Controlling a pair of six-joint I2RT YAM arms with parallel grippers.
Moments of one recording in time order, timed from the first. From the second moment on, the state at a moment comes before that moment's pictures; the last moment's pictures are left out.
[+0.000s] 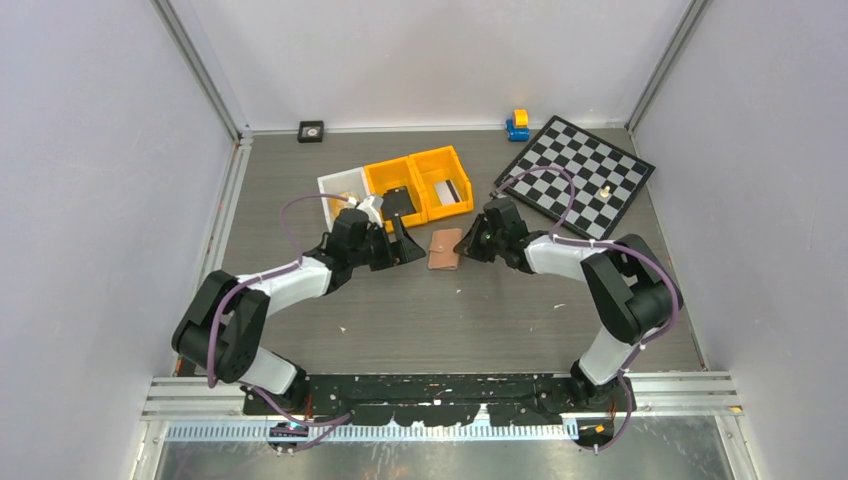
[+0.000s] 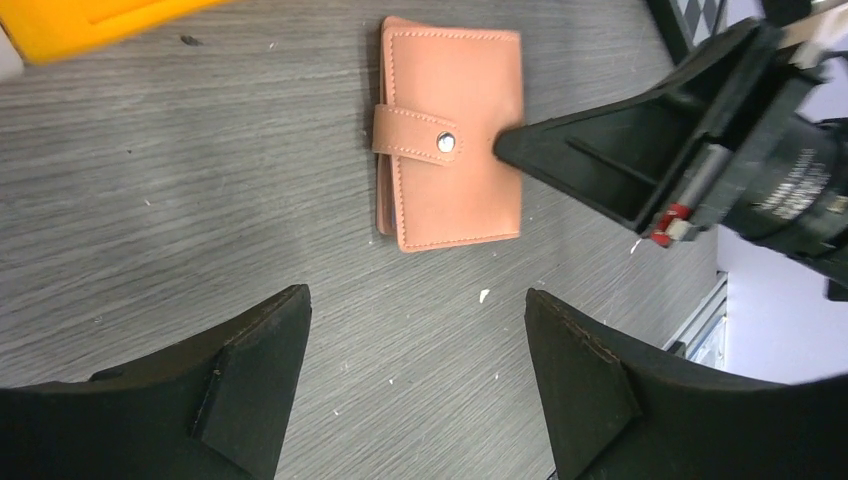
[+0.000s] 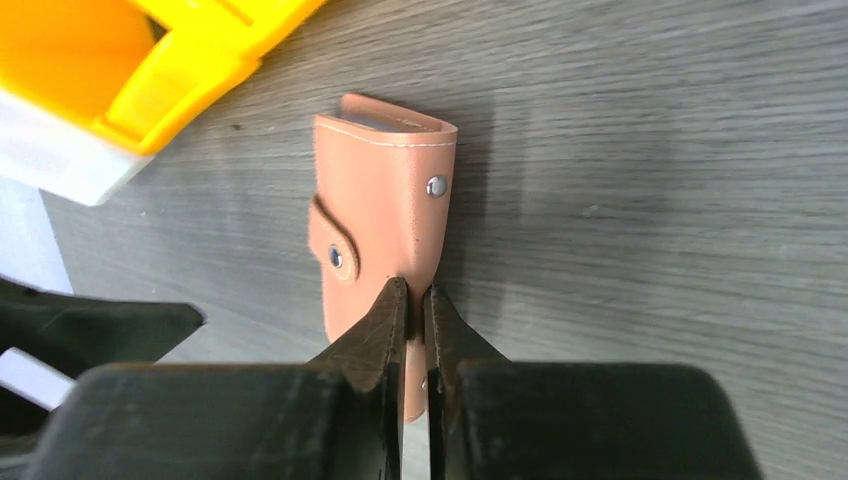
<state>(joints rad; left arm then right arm) -0.49 1.46 0.67 0.22 0.30 -0.73 0.49 1.70 0.82 0.13 -0.12 0.83</state>
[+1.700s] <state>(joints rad) -0.61 1.47 0.79 0.03 0.12 -0.60 0.51 1.37 0.67 0.01 0.07 0.76</state>
